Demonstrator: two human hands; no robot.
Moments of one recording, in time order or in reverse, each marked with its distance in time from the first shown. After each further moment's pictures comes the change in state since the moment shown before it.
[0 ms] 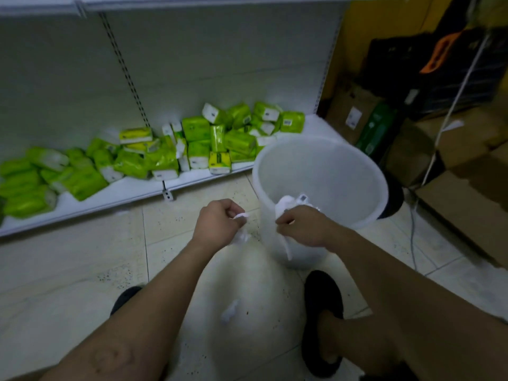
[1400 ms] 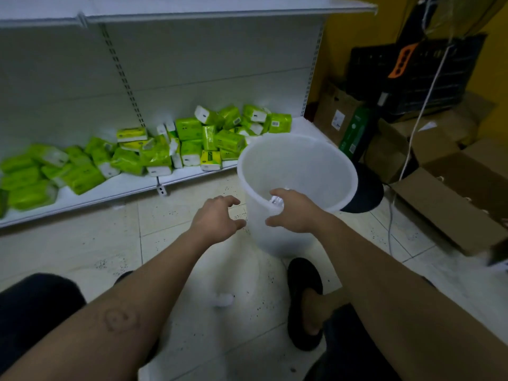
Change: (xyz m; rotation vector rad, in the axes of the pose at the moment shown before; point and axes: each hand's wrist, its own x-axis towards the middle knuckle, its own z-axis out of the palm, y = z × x) left_hand -0.044 0.022 0.015 0.383 -0.125 0.068; right_hand -0.040 0.013 -0.010 -0.040 0.124 0.007
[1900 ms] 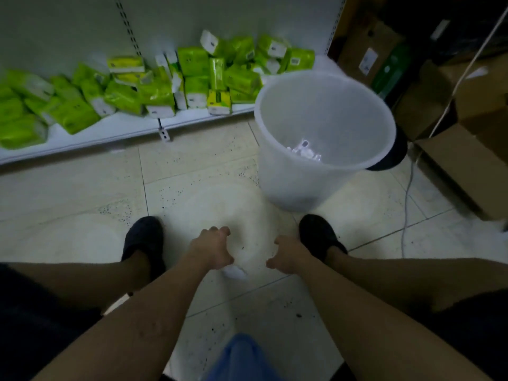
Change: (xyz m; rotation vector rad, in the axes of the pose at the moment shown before) left_hand -0.058 -0.111 0.107 0.233 -0.540 -0.210; right_hand -0.024 0.057 0.194 0.007 -0.482 0.336
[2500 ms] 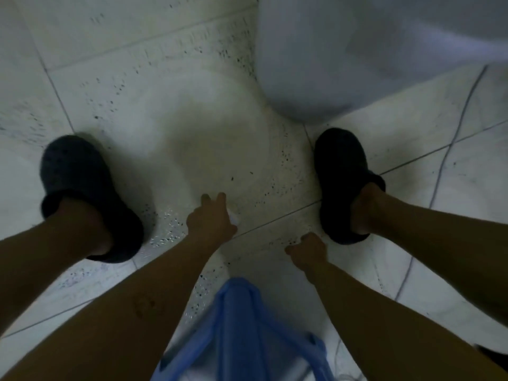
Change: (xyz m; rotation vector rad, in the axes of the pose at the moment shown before) left_hand 0.110 -0.015 0.138 -0.057 -0.243 -0.162; right_hand 0.079 0.108 0.131 0.335 -0.031 0.621
